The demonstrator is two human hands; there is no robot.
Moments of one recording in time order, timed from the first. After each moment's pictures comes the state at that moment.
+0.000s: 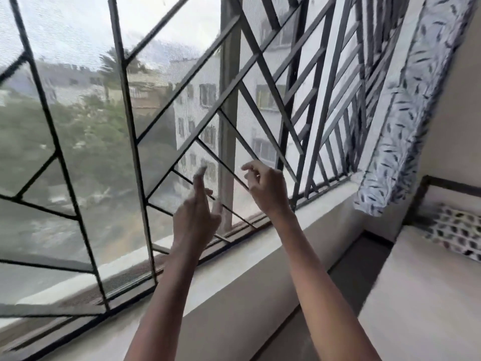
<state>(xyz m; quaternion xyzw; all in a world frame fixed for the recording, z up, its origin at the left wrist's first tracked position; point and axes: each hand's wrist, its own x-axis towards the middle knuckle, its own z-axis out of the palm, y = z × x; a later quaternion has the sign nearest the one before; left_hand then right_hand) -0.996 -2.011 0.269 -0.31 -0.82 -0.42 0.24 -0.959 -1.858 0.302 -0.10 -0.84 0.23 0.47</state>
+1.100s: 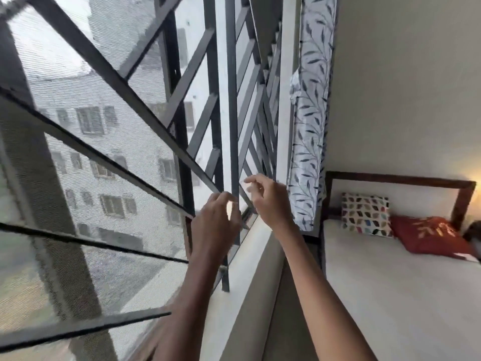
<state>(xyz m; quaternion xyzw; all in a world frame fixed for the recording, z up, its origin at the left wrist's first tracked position) -1.113 -1.623 0.280 -0.52 -0.72 -0.43 0.16 -1.028 -1.515 0.288 -0.30 -0.78 0.12 0.54</state>
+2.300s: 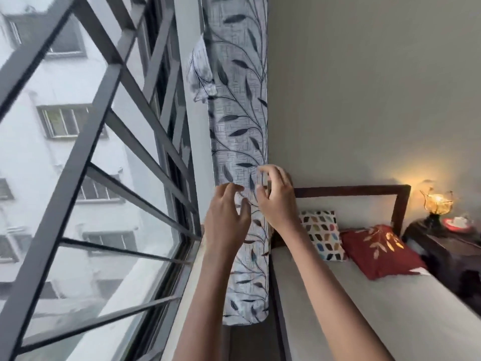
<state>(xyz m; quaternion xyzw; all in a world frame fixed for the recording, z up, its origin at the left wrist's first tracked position) -1.081 -1.060 0.311 -0.64 -0.57 -0.51 0.05 -0.976 -0.985 0.309 -0.42 -0.69 -0.02 0.59</state>
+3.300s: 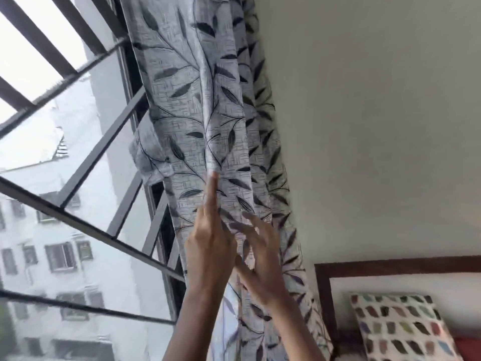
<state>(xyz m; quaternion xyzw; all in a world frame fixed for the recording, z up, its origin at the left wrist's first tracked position) -1.086 -0.843 0.394 -0.61 -0.54 -0.51 0.28 -1.021 -0.768 0.329 -0.16 -0.73 0.07 0.67</state>
